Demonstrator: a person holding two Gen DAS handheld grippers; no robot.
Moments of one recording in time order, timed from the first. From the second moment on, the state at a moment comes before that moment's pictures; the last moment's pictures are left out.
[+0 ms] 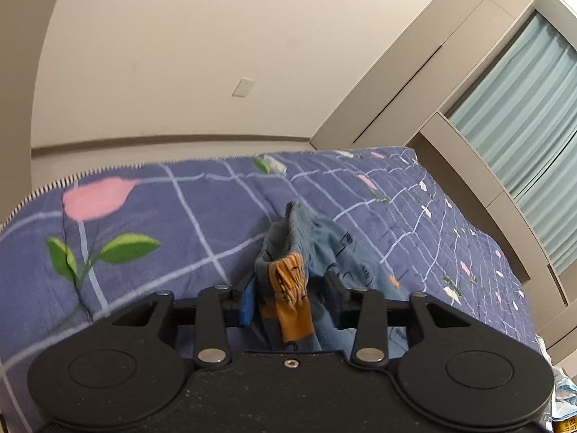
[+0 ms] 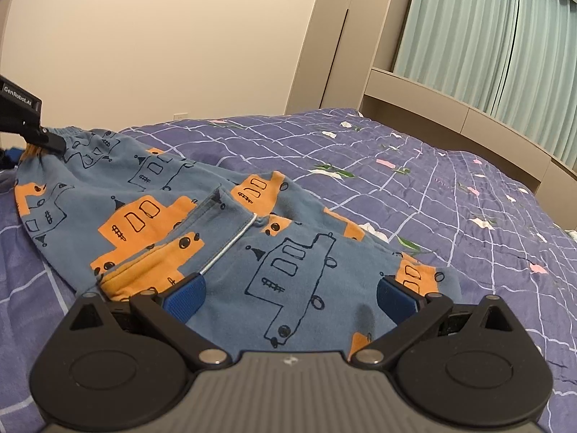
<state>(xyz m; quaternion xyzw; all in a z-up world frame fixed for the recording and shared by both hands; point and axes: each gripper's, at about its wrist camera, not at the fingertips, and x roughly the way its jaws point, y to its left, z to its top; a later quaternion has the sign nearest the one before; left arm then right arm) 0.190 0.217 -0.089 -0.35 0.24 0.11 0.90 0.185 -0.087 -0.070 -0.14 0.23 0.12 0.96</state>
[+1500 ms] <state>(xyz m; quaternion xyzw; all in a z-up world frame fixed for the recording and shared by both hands) 0.178 -0.024 0.041 -0.09 0.21 -0.14 0.96 0.126 -0.240 -0.041 -0.09 0.22 0.04 0.97</state>
